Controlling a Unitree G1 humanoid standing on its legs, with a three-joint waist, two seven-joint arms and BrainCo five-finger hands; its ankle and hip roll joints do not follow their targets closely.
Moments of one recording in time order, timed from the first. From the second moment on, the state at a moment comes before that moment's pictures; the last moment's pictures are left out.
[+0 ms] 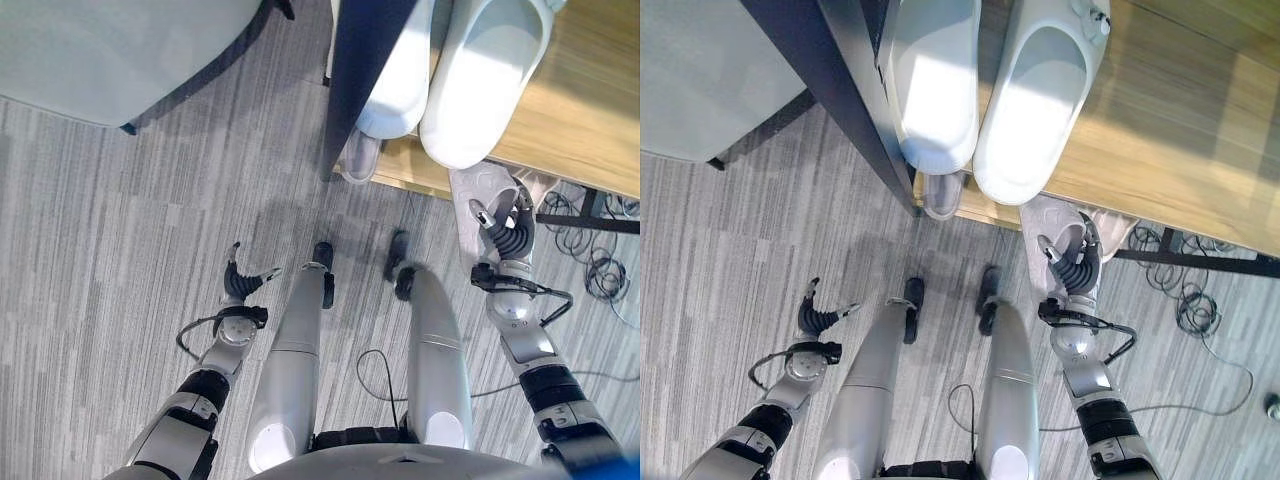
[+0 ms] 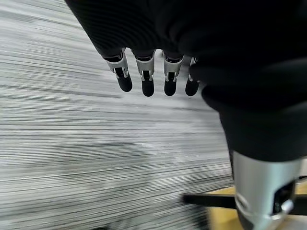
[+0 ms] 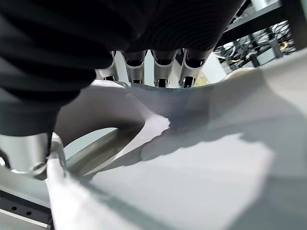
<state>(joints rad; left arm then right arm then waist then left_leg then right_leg) -0.28 0.34 -0.27 0.83 -0.08 -0.30 0.53 -0.24 -0.33 0.10 0.33 -0.07 -0.32 -0.59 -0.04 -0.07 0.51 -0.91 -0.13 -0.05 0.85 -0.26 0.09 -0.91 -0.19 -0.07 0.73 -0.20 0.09</state>
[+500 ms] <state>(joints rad) -0.25 0.33 -0.20 0.80 -0.14 -0.34 0.67 -0.43 -0.43 0.24 0.37 -0.14 -0.28 -0.57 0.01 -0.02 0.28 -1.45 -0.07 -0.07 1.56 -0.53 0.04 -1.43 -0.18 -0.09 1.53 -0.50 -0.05</state>
